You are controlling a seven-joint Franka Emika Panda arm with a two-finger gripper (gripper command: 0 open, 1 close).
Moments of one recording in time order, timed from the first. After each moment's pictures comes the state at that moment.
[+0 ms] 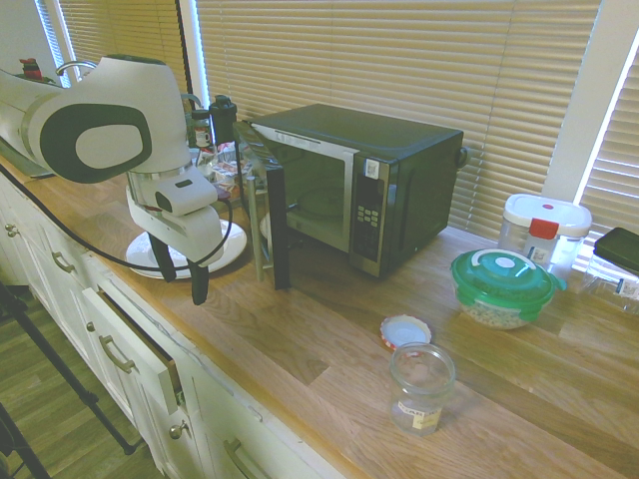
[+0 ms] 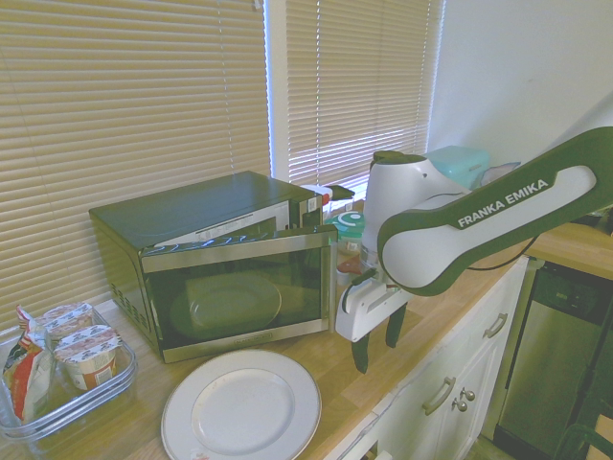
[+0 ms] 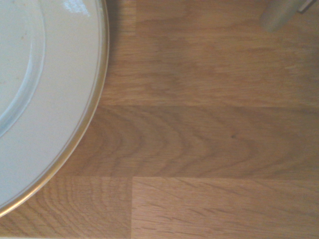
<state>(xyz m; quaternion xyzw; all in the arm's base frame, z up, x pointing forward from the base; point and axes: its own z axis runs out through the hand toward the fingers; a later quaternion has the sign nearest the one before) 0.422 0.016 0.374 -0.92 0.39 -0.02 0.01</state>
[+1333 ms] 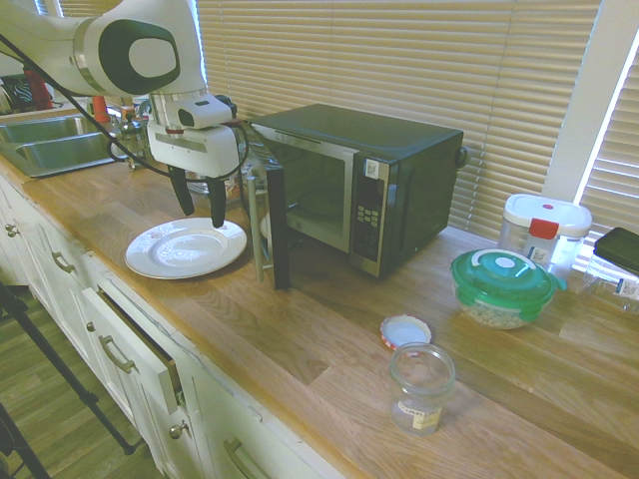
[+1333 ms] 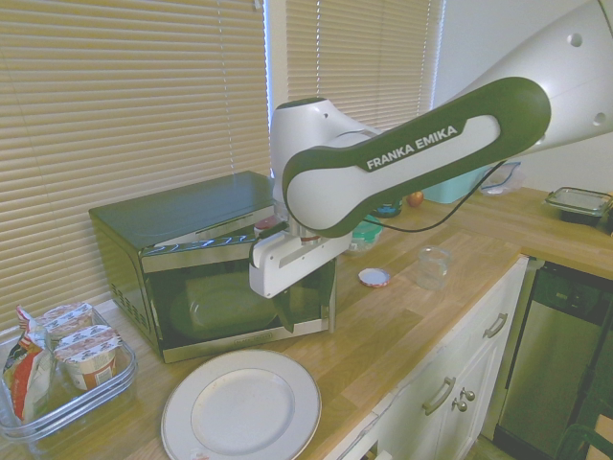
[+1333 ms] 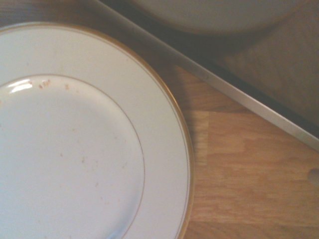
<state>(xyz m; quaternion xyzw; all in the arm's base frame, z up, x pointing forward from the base) 0.530 0.093 0.455 -0.92 0.38 -0.04 -0.02</state>
